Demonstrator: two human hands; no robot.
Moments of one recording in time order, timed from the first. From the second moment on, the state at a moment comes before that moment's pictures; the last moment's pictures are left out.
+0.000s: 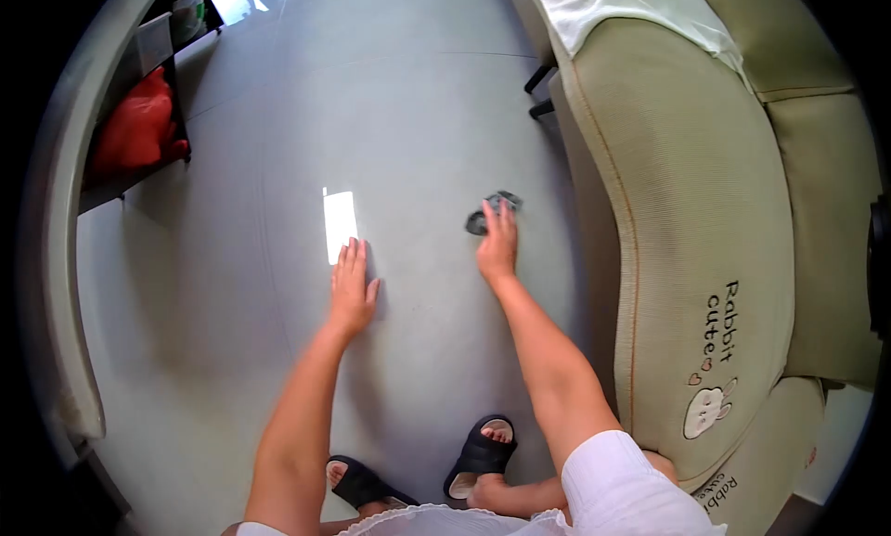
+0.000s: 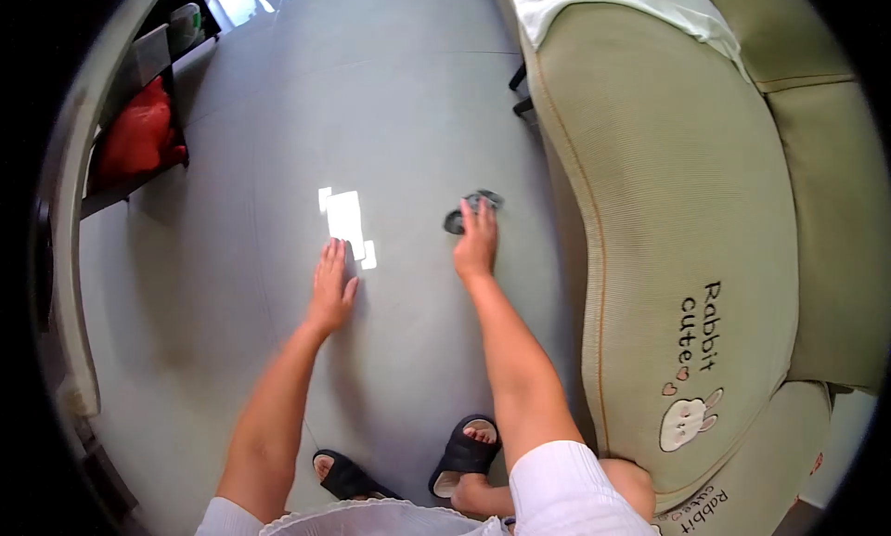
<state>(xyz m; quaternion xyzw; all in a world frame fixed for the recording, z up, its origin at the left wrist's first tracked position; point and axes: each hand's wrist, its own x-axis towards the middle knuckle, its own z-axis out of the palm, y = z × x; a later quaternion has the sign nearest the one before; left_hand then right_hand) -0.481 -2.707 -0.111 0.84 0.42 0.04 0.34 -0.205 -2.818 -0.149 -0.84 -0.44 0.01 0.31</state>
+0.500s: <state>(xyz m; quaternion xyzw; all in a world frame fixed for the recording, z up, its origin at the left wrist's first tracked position) -0.571 -2.778 -0.112 0.78 0.52 0.18 0.28 -0.266 -2.756 -0.147 -0.74 -0.56 0.08 0.36</state>
